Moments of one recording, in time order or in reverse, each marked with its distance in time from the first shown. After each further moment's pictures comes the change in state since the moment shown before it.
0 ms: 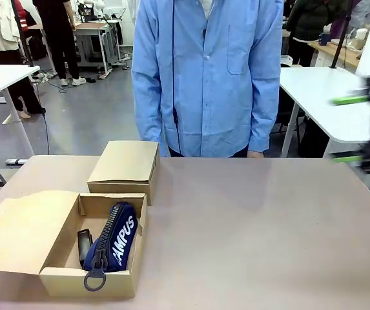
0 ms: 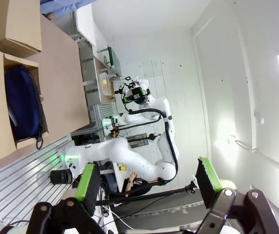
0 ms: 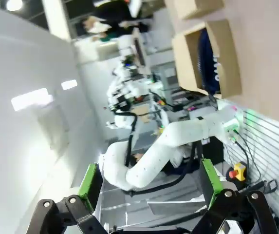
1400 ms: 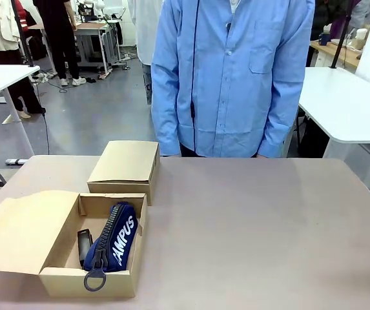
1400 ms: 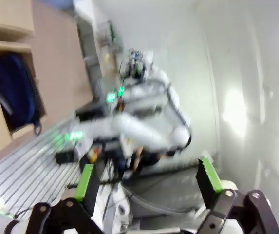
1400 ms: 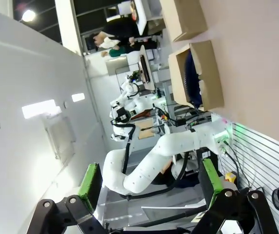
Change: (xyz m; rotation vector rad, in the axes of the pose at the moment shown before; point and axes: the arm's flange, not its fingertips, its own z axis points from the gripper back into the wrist) left arm 0.007 -0.002 -0.048 0.029 0.239 -0.083; right arm 0.011 -0.054 0.065 0.022 -0.082 -0.010
